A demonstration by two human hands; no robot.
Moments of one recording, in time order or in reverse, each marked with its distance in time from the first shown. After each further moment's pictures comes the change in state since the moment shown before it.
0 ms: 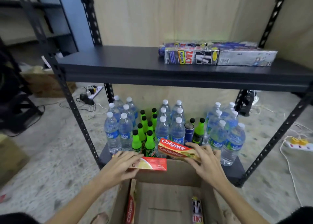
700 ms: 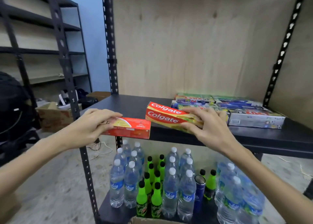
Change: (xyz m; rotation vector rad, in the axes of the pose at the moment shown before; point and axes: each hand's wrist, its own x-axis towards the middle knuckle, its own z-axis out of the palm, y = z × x) left_hand 0.088 -0.105 -0.314 0.031 0.251 -0.051; right_hand 0.225 -0.125 -0.195 0.018 0.301 -0.307
